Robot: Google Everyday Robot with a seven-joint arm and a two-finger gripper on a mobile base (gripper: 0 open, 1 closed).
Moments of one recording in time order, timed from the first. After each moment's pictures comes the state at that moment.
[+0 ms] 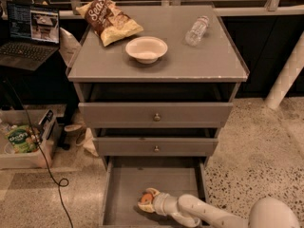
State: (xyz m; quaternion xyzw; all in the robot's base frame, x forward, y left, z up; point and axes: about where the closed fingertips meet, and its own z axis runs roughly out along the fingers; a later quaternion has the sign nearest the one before) arm 0.524 0.012 0.158 -0.39 0.78 0.27 0.40
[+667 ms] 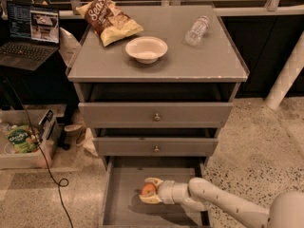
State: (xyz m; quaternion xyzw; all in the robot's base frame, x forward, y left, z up) arm 0.518 0.010 0.276 -0.46 0.71 0.35 0.41
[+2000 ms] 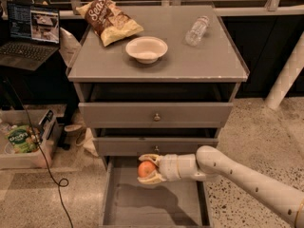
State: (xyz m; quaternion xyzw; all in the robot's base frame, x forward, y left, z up) arm 0.517 0.016 0.481 -0.58 0.57 0.35 0.46
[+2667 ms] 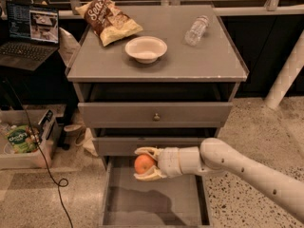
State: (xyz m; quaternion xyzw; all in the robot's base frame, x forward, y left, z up) arm 0.493 0.024 0.569 -0.61 0.54 0.32 0.48
